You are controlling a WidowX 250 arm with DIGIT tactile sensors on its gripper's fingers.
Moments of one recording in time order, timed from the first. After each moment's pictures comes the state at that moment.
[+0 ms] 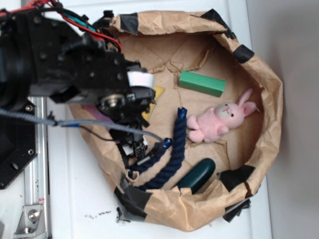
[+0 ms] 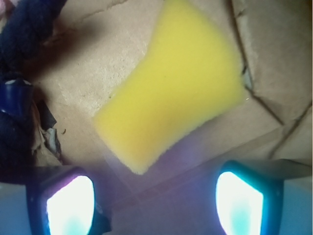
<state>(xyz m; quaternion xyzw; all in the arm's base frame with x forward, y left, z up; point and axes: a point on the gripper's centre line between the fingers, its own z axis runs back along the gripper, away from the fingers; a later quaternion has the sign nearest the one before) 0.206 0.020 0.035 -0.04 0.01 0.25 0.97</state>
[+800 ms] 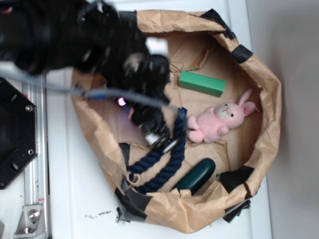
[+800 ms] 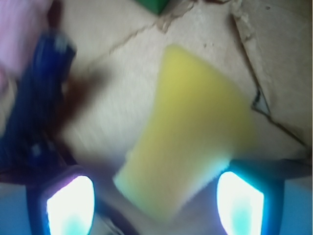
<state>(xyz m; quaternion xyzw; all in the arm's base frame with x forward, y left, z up) 0.231 0.035 0.038 -0.12 0.00 0.36 0.93</state>
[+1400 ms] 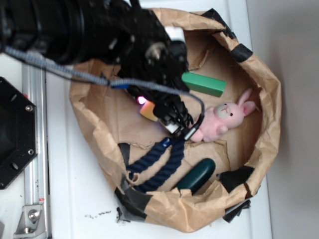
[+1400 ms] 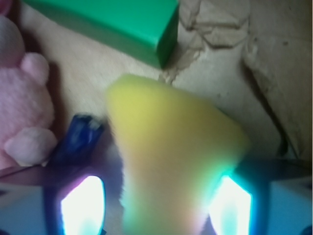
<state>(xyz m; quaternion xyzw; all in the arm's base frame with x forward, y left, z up) 0.248 0.029 0.031 -0.09 0.00 0.38 0.92</state>
